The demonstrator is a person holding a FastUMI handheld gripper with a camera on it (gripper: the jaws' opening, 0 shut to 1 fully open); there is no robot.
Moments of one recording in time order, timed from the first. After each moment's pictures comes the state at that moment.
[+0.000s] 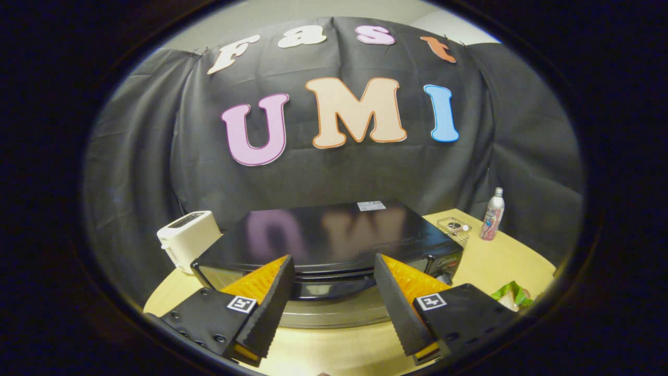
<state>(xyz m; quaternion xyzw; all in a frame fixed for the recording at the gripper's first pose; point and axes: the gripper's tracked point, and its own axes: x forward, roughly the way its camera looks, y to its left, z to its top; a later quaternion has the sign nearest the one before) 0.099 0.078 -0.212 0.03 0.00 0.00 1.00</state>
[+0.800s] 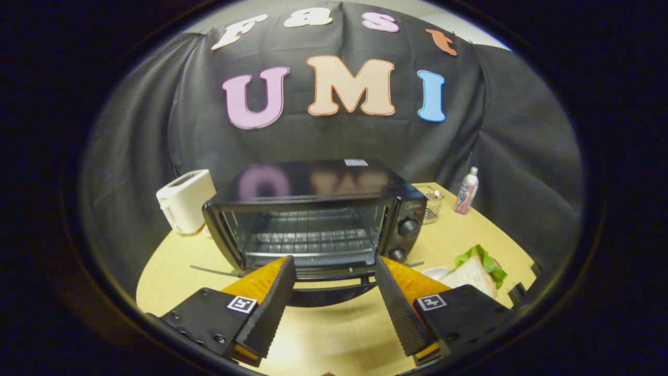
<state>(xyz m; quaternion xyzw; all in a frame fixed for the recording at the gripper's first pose) 0.009 0.065 -0.282 -0.02 0.12 -0.05 0.99</state>
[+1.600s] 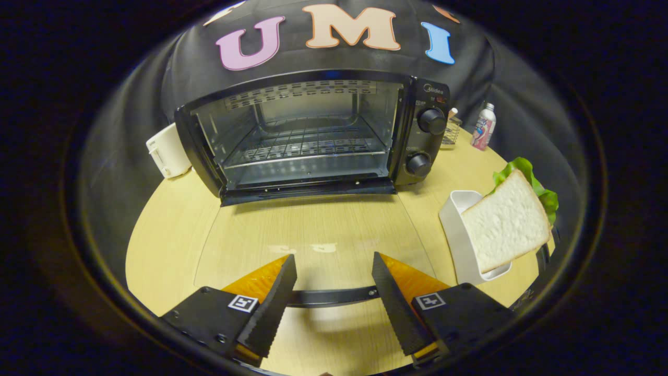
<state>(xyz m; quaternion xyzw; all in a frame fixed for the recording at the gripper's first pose) 0.015 0.062 -0.405 0.00 0.26 -0.02 0.97</state>
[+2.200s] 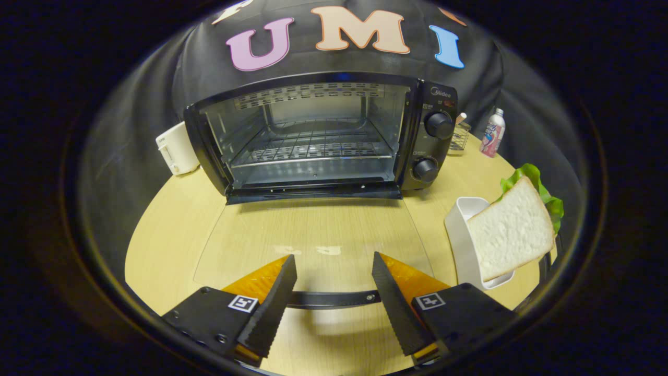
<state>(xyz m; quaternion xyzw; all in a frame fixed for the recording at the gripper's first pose) 0.019 0.061 -0.406 0.00 0.25 0.01 0.97</state>
